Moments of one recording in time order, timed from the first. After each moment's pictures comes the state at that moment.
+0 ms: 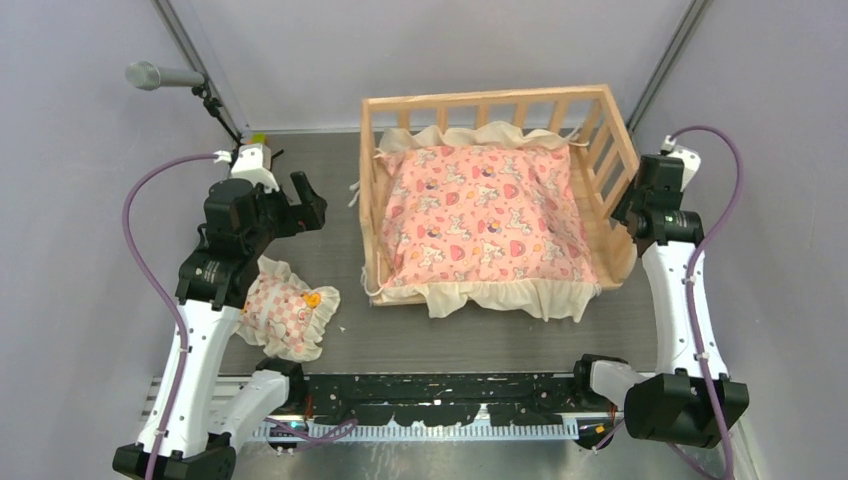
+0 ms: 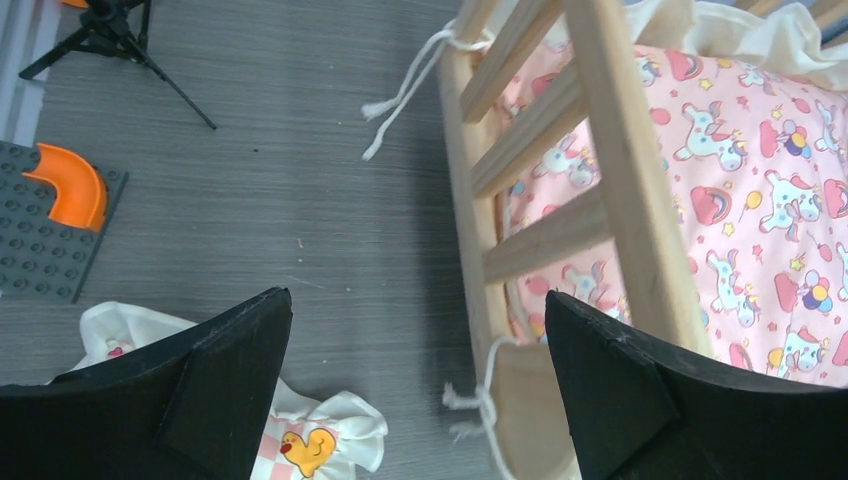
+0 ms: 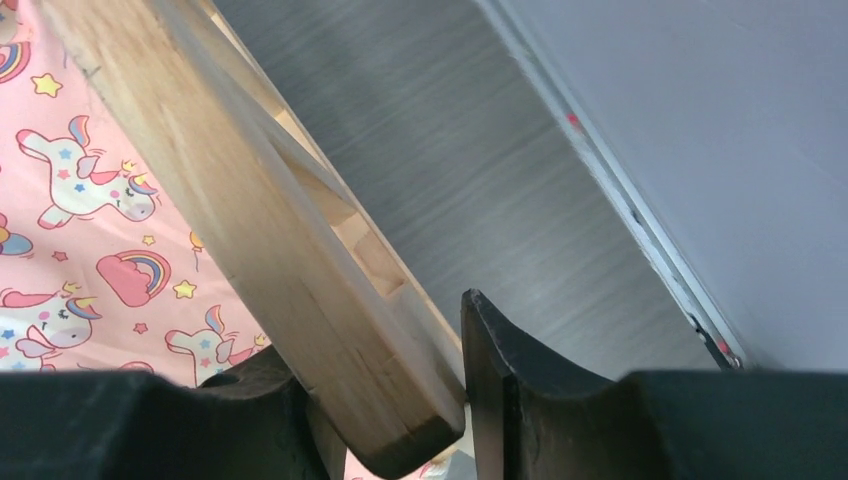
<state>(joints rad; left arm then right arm) -0.17 0.88 1.17 -0.67 -0.02 -0.29 -0.12 1.12 1.16 -0.71 0.33 0.28</state>
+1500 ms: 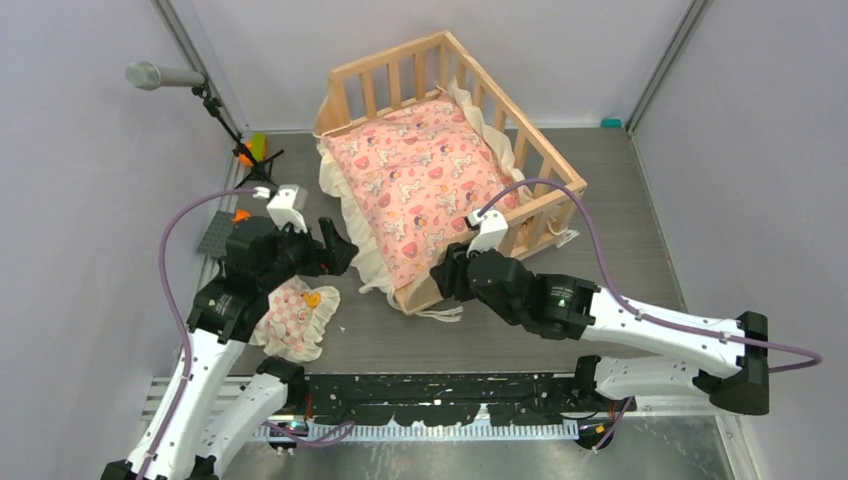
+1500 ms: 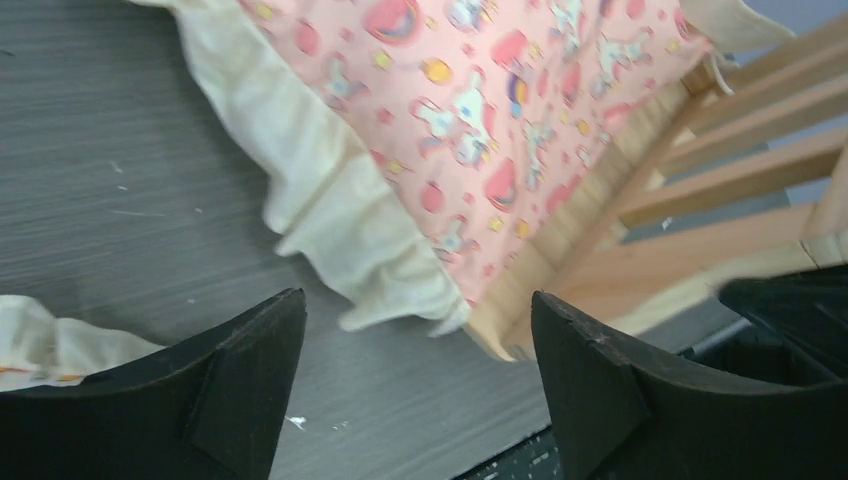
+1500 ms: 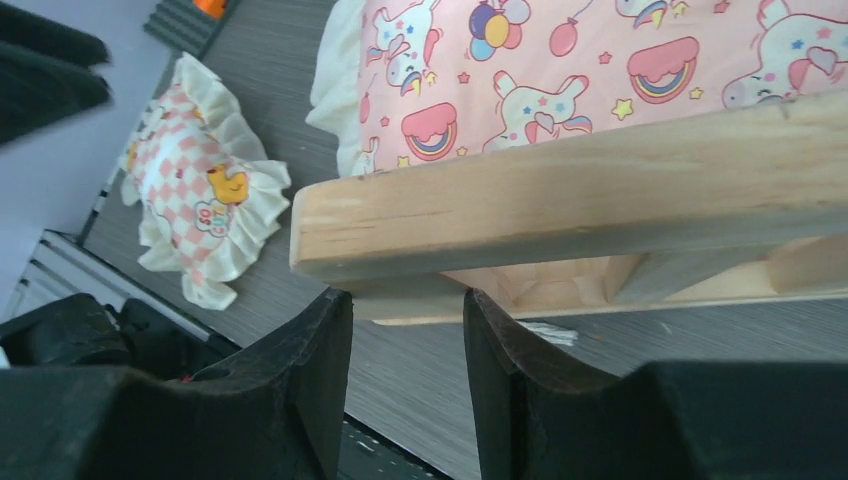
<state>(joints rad) -0.29 0.72 0.96 -0.66 0.18 -0.34 1.18 1.05 1.00 -0.47 0.55 0.66</state>
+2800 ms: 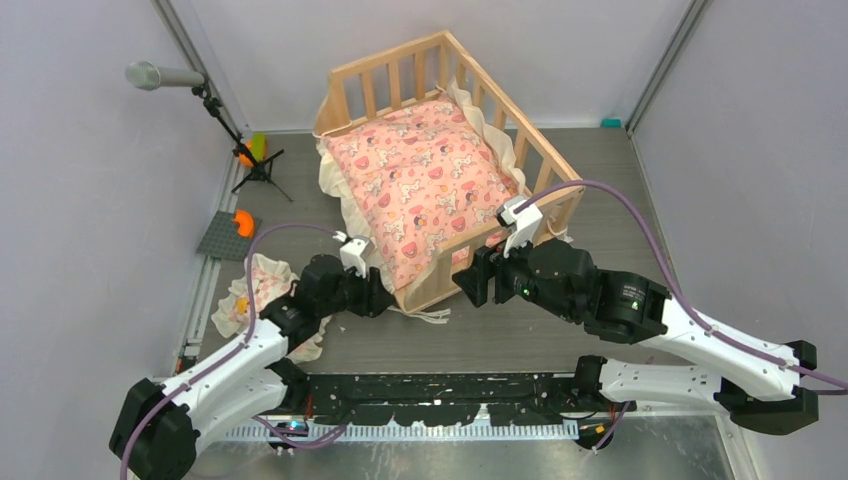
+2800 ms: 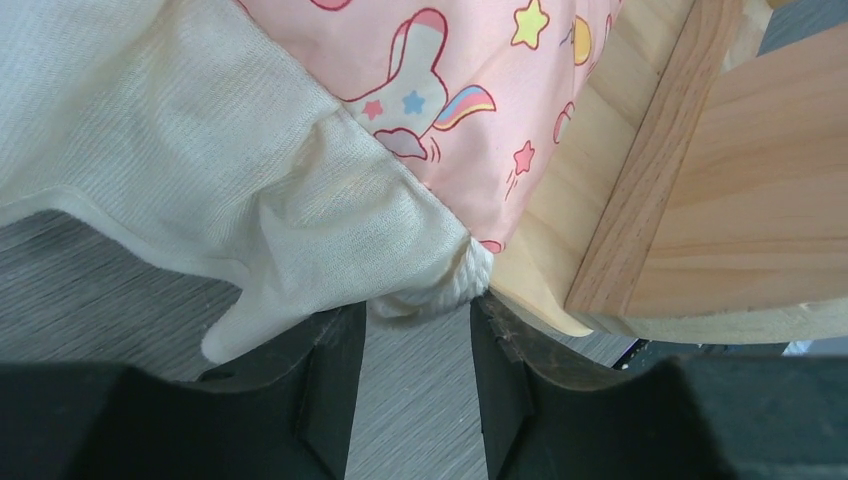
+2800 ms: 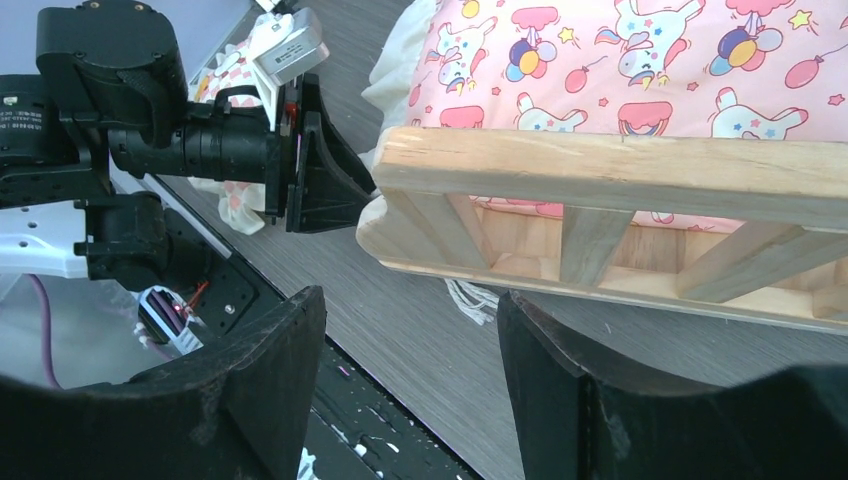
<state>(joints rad) -0.60 0.84 0.39 -0.10 0.22 -0.37 1.17 0.88 1.12 -0.63 0.35 0.46</state>
